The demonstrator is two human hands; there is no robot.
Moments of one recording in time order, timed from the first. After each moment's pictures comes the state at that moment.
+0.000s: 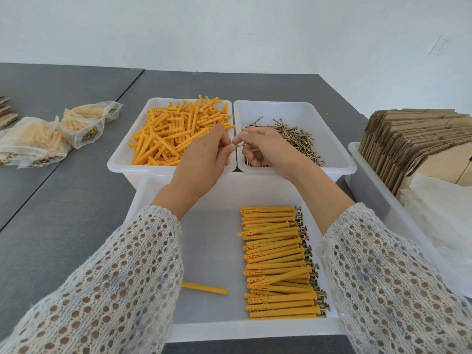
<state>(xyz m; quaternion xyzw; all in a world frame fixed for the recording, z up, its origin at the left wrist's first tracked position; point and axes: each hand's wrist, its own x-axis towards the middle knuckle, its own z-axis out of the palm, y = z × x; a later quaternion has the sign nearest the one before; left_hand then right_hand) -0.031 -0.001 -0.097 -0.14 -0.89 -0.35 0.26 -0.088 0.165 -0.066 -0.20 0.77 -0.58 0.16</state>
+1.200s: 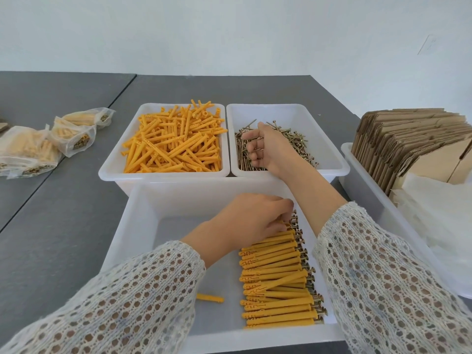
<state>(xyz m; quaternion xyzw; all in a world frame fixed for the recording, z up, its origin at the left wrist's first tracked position) 0.008 0.079 -0.119 -0.37 -0.91 -0.18 0.07 -0.102 0.167 -0.065 0.01 0.68 -0.71 0.15</state>
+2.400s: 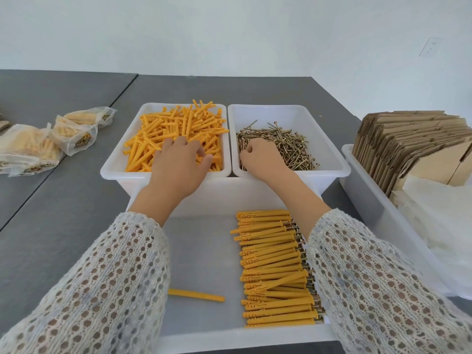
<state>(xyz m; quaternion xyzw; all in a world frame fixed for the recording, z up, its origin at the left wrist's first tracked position) -0.025 -0.020 -0.085 0.04 -0.98 -0.14 0.16 -0.103 0.153 -0.092 -0.11 0.94 -0.33 -0.02</state>
